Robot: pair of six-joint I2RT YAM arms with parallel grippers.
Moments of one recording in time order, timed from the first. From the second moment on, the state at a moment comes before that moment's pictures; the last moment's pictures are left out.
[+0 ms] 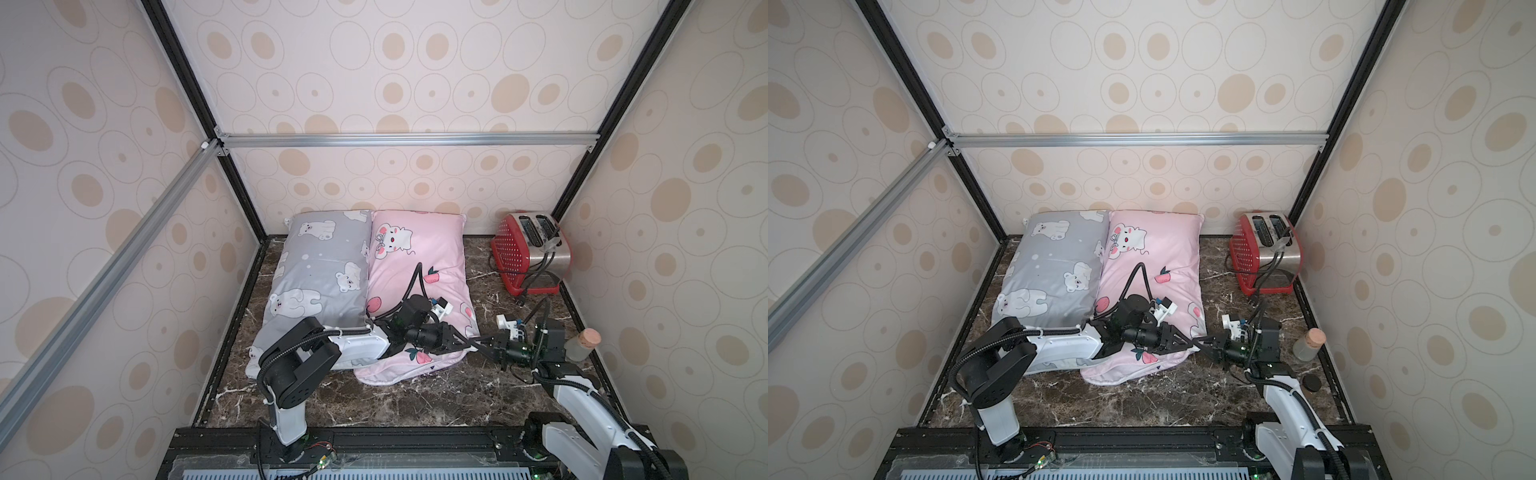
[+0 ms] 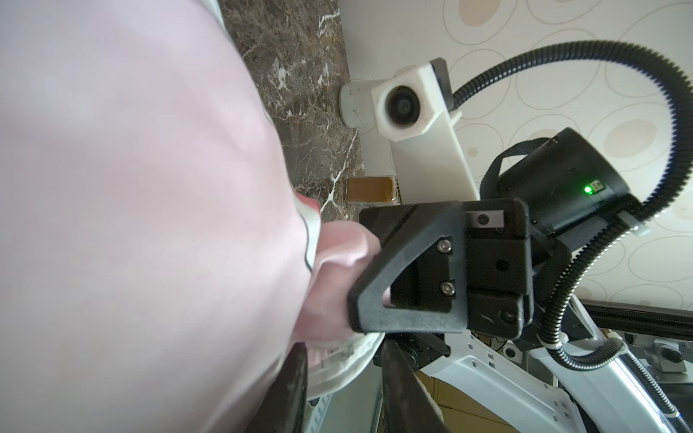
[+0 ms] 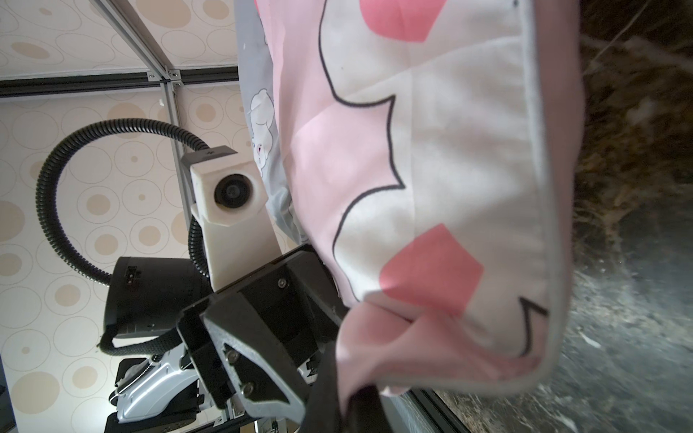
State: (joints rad) left arm -0.91 1.81 1.00 0.35 0.69 -1.08; right arm -0.05 0.91 0.30 -0.05 -1.07 1.04
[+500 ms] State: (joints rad) left arm -0.91 1.81 1.00 0.35 0.66 -1.08; right arm -0.05 0.91 0.30 -0.12 -1.07 0.98
